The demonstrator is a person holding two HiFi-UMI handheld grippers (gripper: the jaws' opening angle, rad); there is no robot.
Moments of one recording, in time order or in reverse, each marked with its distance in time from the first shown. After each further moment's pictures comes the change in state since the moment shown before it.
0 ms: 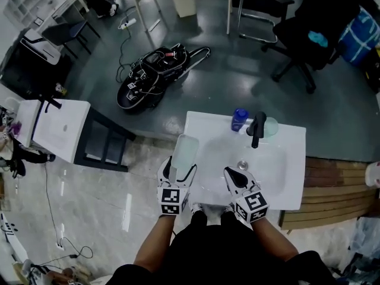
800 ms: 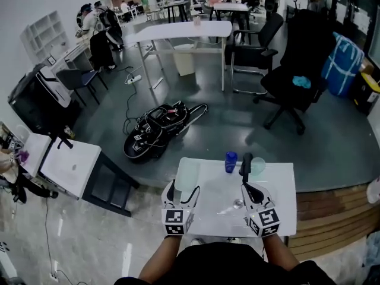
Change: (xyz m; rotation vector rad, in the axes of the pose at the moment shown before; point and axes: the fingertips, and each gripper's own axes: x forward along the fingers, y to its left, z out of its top) left arm -0.017 -0.010 0.115 -0.001 -0.196 0.024; right arm -0.065 -0.057 0.112 -0.175 -0.188 -0.201
